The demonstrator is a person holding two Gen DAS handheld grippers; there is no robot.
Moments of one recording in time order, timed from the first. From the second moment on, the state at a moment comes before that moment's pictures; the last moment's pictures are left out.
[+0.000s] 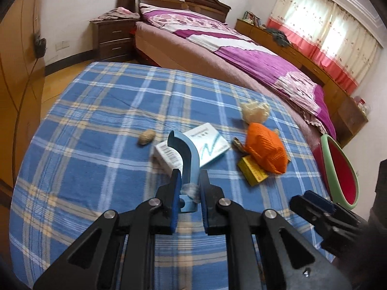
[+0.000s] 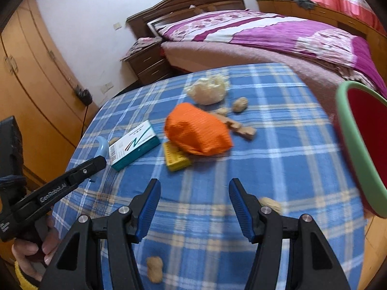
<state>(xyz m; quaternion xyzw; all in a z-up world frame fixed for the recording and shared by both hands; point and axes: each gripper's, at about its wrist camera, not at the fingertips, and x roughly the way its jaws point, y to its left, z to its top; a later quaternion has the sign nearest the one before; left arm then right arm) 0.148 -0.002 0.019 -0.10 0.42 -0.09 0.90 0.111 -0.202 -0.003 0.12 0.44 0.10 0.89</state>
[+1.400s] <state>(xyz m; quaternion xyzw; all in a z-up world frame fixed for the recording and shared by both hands) 0.133 0.026 0.017 -0.14 0.42 -0.09 0.89 0.126 -0.167 -0.014 0.08 0.44 0.10 0.89</state>
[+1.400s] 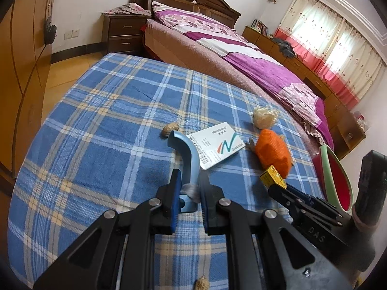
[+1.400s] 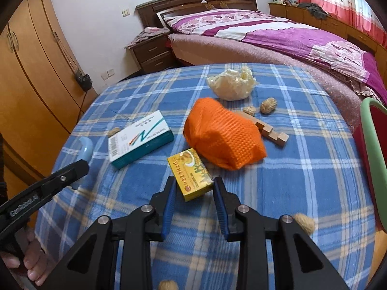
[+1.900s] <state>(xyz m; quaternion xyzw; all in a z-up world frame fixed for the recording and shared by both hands) 0.111 0.004 0.040 -0.14 0.40 -0.12 0.90 0.076 -0.193 0.023 0.11 0.39 0.10 0.91</state>
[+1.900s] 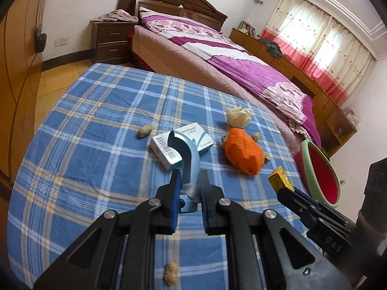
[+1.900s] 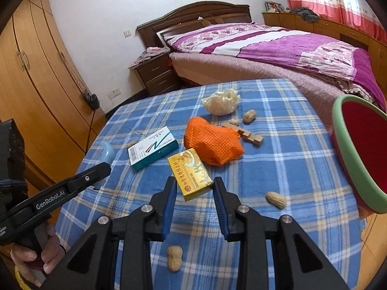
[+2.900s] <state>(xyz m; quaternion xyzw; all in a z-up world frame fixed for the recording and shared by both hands) 0.084 -0.075 0.068 -0.11 0.41 -0.20 0.88 0.014 -0.285 0.055 0.18 0.32 0.06 0.93</state>
